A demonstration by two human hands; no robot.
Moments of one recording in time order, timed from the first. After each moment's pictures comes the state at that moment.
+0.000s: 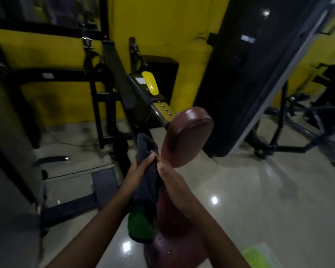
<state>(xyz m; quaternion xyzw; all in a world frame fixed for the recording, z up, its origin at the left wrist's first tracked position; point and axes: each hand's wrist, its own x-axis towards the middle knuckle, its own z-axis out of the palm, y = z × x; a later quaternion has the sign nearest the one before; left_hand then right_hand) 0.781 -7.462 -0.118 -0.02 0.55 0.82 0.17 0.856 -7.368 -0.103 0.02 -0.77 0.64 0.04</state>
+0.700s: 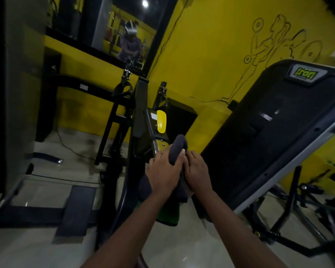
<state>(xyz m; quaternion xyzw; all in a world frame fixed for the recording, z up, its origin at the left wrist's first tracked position) 0.739 -7.333 -0.053 -0.04 0.78 0.60 -0.16 0.726 -7.231 -0.027 0.15 -0.94 0.15 0.25</state>
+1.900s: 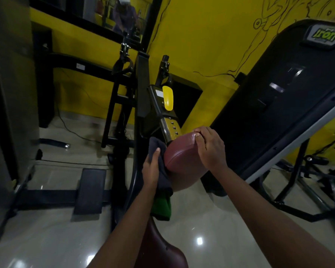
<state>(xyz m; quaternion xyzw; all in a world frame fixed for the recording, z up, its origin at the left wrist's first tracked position) 0.724 -7.362 -0.140 -0.19 0.51 0.84 0.02 0.720 -7.229 -0.037 0.13 -0.93 0.16 0.30</state>
